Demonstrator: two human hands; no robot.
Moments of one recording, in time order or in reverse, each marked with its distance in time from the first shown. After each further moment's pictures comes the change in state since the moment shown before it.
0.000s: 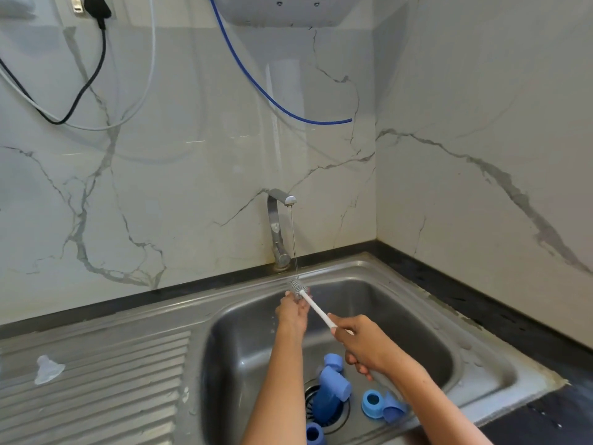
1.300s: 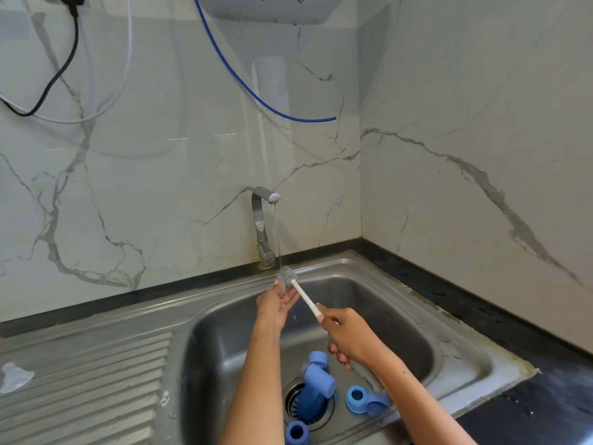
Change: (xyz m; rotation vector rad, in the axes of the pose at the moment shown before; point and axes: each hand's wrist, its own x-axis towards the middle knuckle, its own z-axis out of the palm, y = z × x) left_hand 0.001 0.012 0.003 0.167 -0.111 0.001; right_hand 0.000 -0.003 0.000 0.129 0.065 0.015
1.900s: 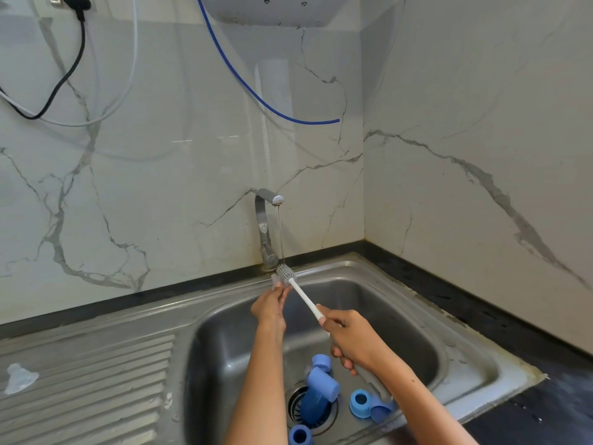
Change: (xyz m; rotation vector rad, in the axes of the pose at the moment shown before) left_hand -0.007 0.003 -0.003 -0.047 0.147 0.152; right_hand -0.002 -0.003 0.000 -0.020 -0.011 -0.032
